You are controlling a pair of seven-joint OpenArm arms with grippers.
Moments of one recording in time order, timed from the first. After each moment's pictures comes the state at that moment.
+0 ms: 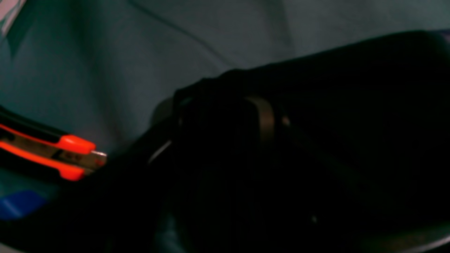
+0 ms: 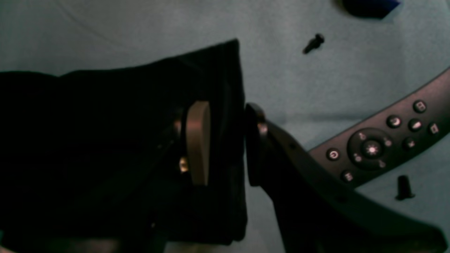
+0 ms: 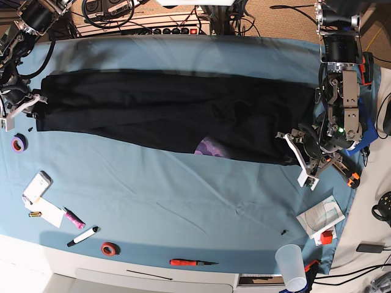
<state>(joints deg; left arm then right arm) -8.9 -16.0 -2.7 87.6 -21.3 -22.6 55.8 -3.7 25.5 48.6 82.7 34.0 39.8 -62.5</state>
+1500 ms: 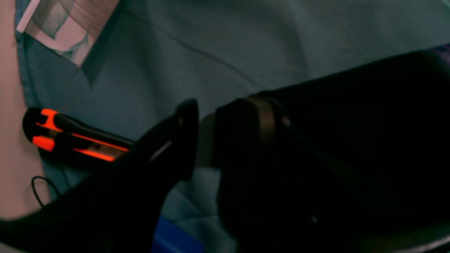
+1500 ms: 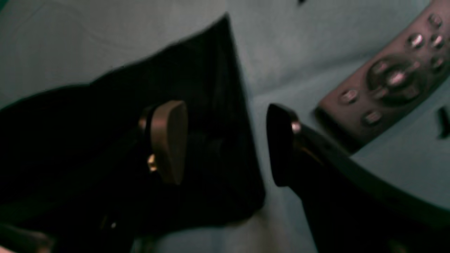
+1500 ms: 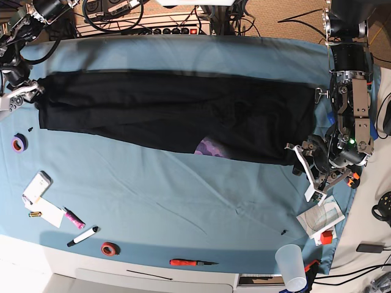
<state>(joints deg) -13.0 -18.8 -2.8 92.8 -21.5 -22.6 62.8 -5.9 19.2 60.0 82.8 40.3 39.8 -61.9</state>
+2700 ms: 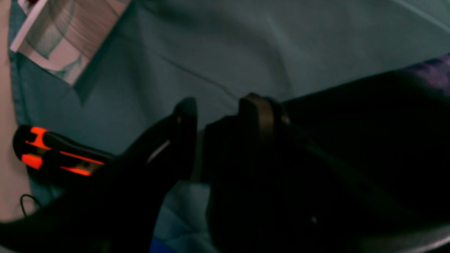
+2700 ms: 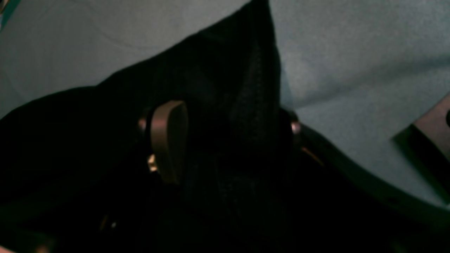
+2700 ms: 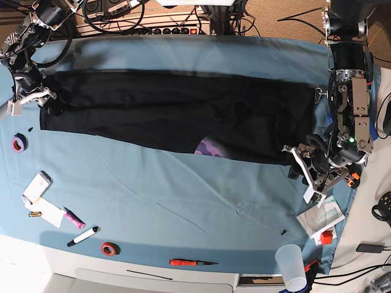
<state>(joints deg) -12.2 -18.6 -2.8 92.8 -23.3 -22.6 58.1 -3.9 19.7 53.2 72.7 41.3 40.0 -57.4</state>
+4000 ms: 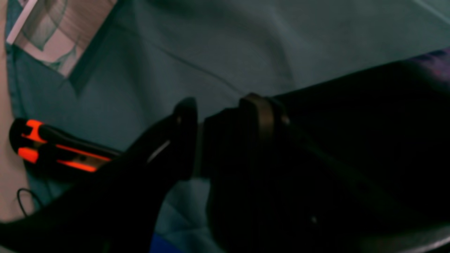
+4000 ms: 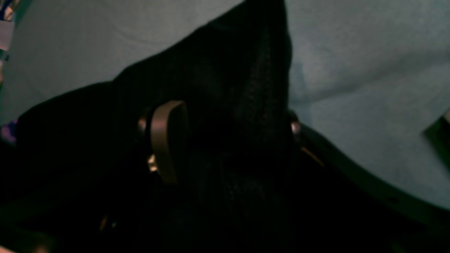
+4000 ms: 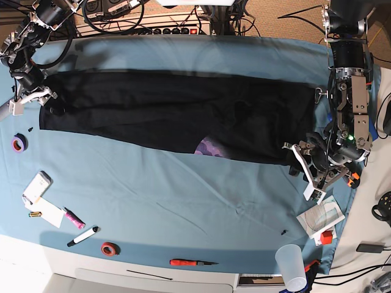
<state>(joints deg) -11.7 -18.6 -2.8 92.8 -22.6 -22.6 58.9 -3.9 19.6 53.2 72.7 46.6 40.0 -61.9</state>
